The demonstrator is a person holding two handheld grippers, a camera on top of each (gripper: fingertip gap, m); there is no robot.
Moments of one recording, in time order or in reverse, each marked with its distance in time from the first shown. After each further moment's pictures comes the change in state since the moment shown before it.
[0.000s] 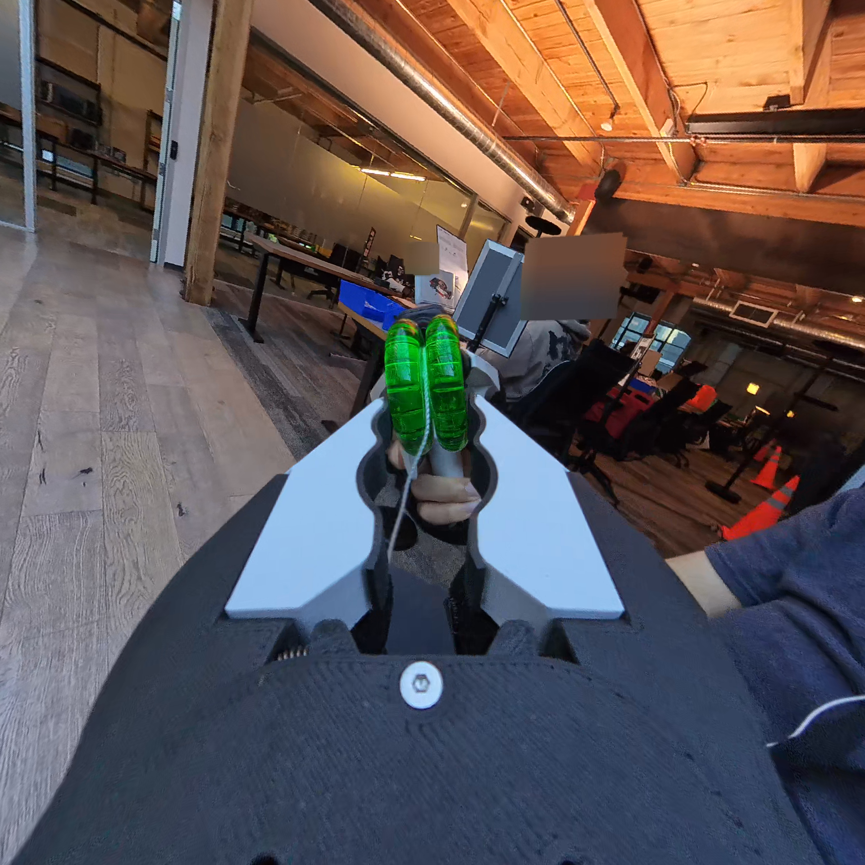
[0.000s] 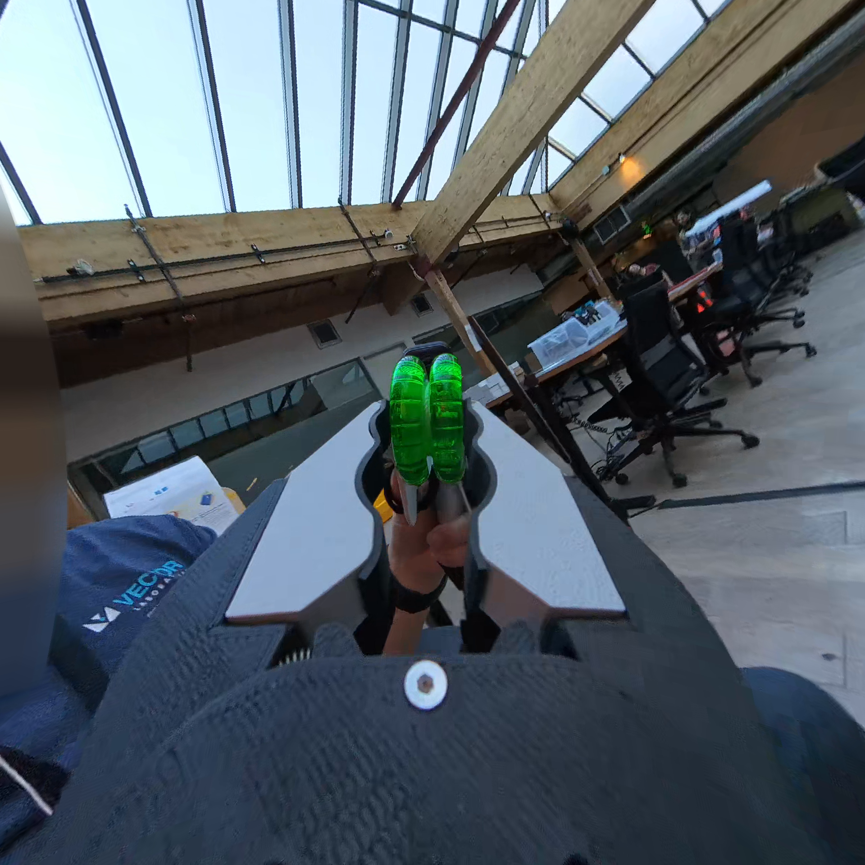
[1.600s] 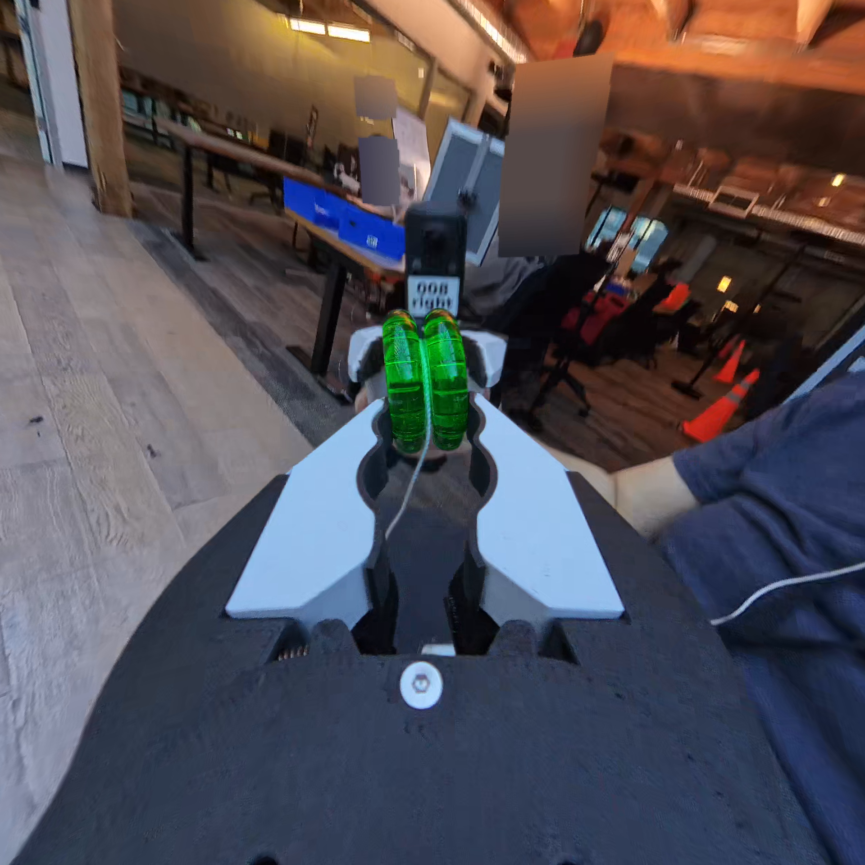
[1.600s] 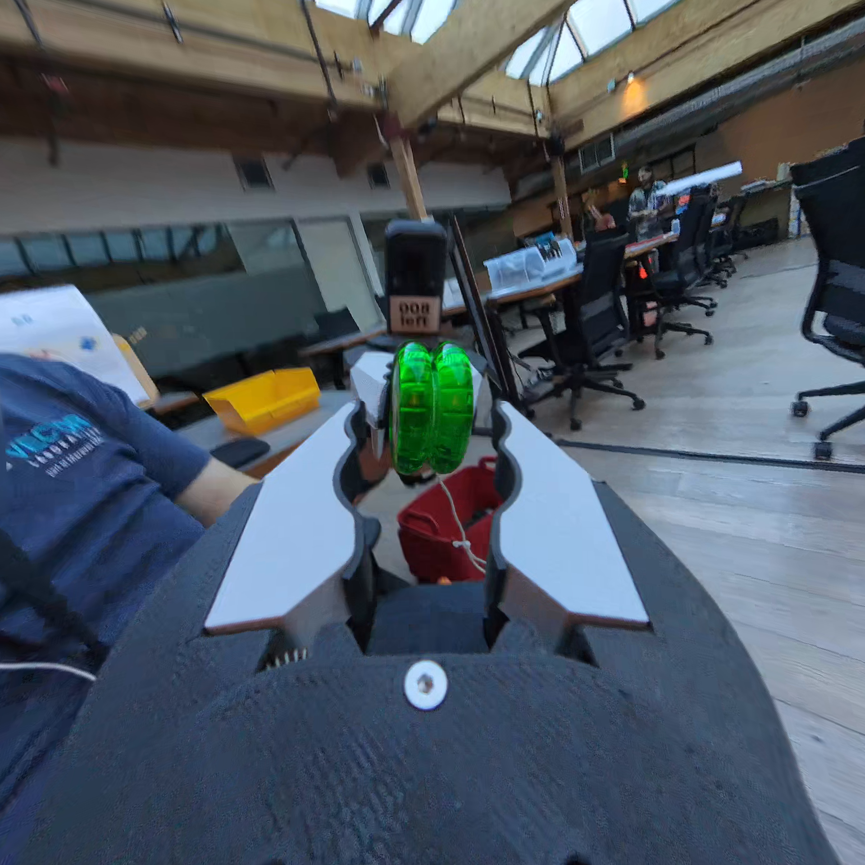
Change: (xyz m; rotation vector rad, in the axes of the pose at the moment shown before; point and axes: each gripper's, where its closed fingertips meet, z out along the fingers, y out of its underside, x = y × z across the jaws) left arm 0.014 0.036 -0.001 -0.262 0.082 0.044; right arm -0.007 0.034 -0.017 -0.260 0.068 -0.304
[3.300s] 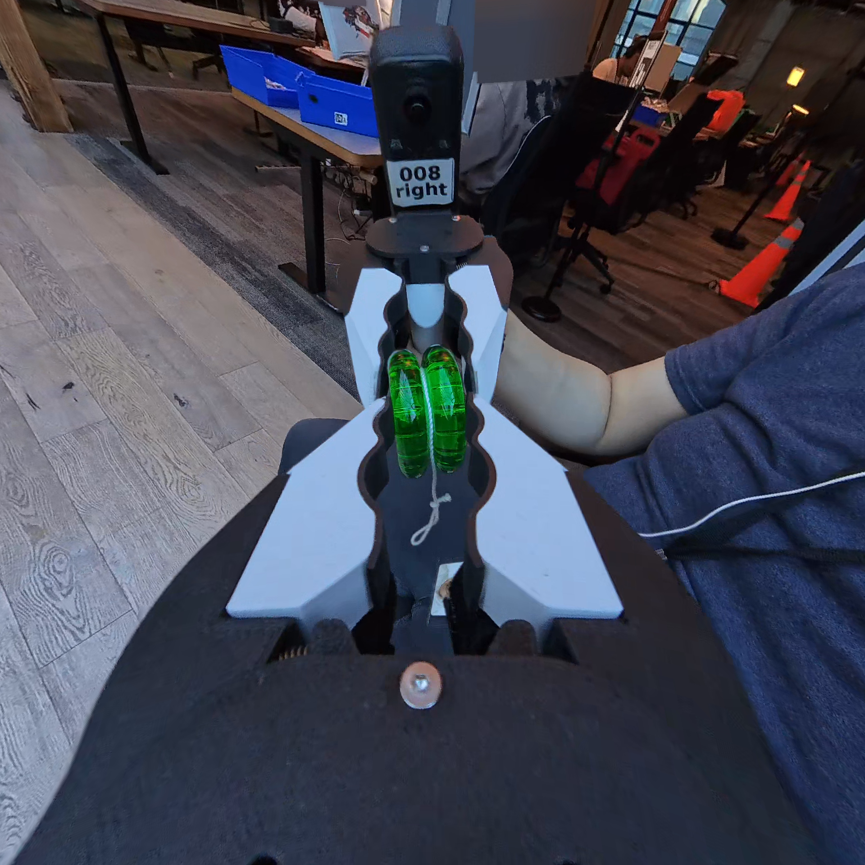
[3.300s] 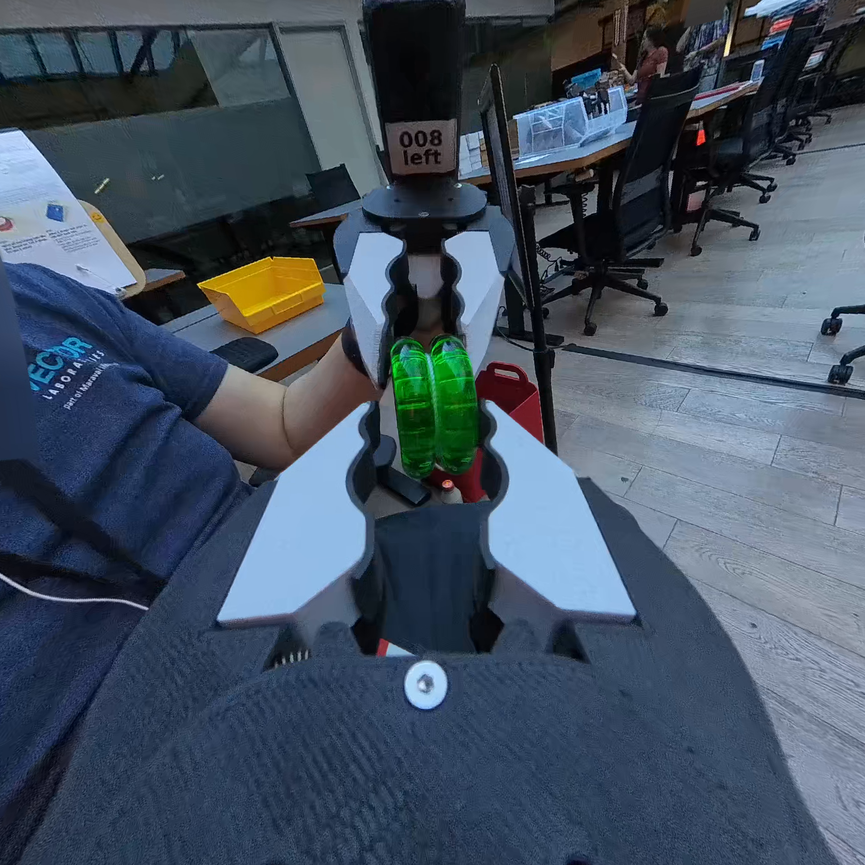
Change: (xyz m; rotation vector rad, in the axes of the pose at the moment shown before) left arm 0.024 -0.012 -0.008 -0.239 0.021 0.126; right arm -0.025 0.011 0.013 -0.298 -0.027 -0.044
